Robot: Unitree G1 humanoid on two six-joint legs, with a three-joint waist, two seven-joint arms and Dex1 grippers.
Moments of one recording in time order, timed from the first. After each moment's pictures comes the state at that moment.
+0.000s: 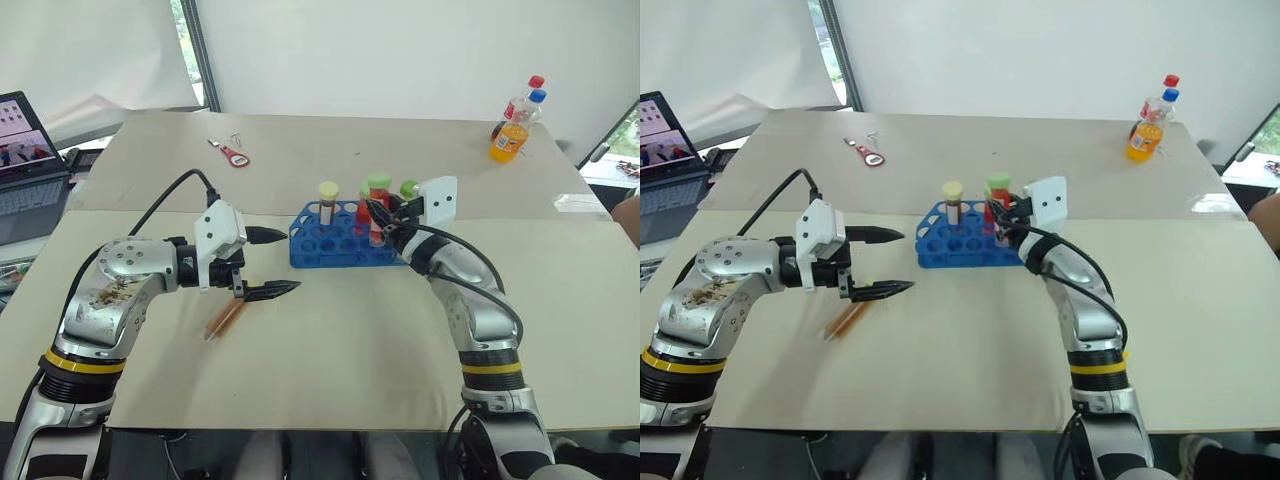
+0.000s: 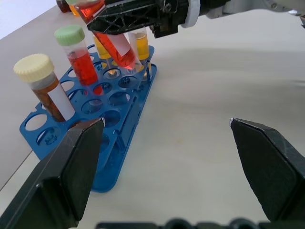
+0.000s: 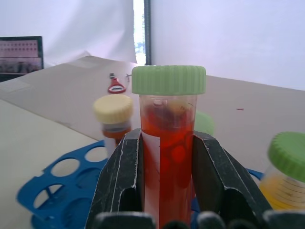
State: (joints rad) left arm -0.48 0.74 -0.02 -0.25 -0.44 0.46 -1.09; right arm -0.55 -0.18 -0.04 -0.01 0.19 0.34 0.36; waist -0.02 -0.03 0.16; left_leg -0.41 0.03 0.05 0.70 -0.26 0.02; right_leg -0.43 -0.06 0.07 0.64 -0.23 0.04
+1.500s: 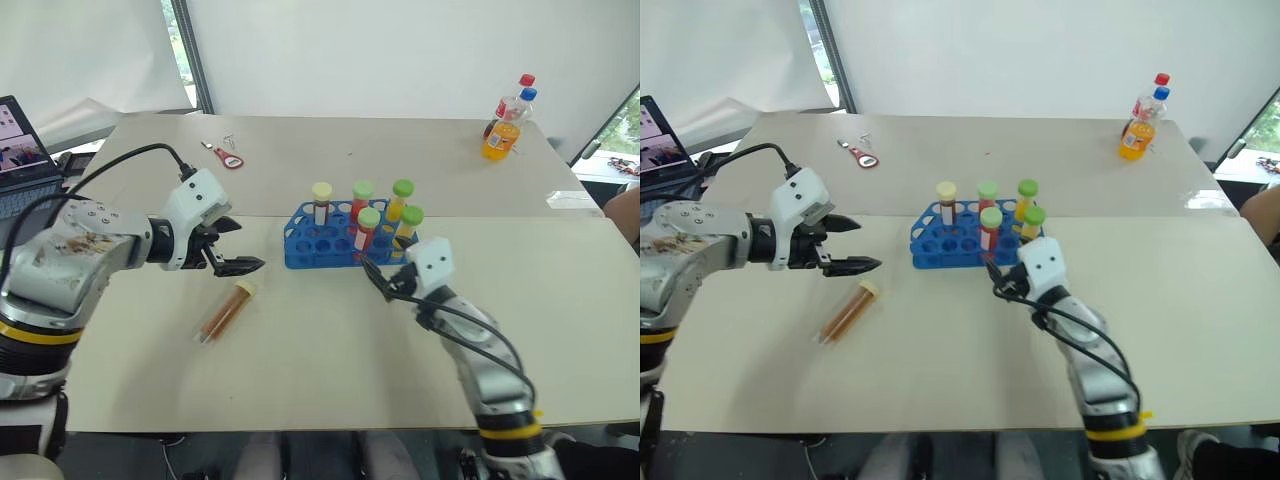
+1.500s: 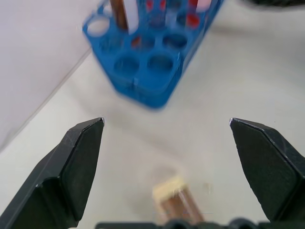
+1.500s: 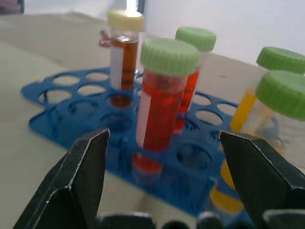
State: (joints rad) left arm -0.69 1.03 -0.13 -0.28 -0.47 1.05 -0.96; right arm -0.18 -0.35 0.07 -0.33 0.13 0.32 0.44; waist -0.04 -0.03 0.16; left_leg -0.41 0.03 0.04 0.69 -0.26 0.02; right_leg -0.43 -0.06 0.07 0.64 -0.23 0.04
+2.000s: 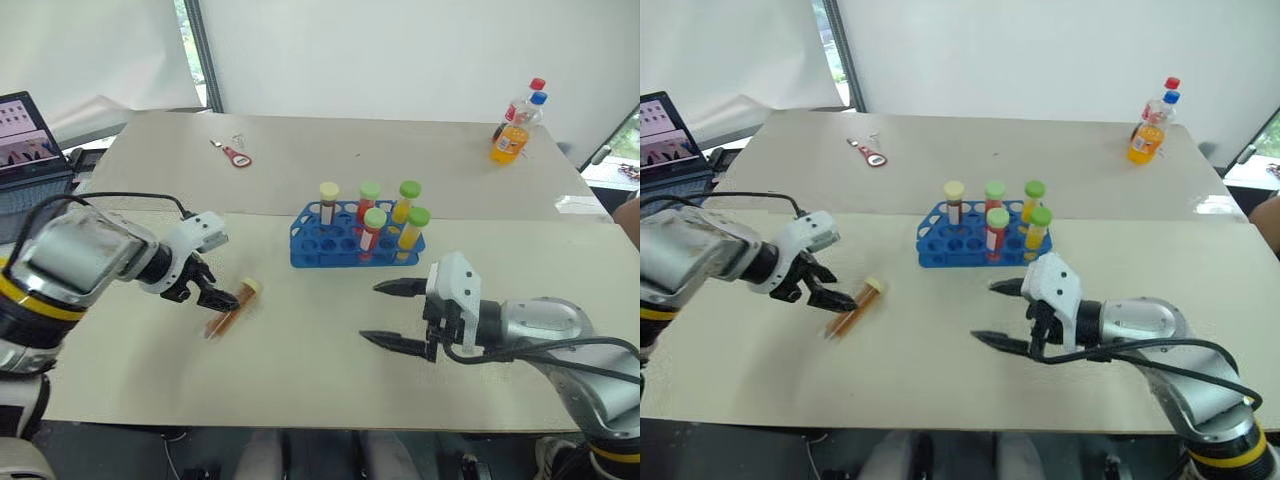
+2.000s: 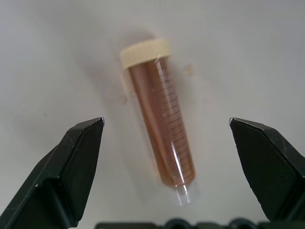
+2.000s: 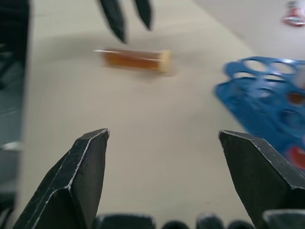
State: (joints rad) left arm -0.88 1.06 -0.47 -0.12 -0.44 1.40 -1.02; right arm -0.21 -0.81 0.01 -0.71 0.60 0.74 0.87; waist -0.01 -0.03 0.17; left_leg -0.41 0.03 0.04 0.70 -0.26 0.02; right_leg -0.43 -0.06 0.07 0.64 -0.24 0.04
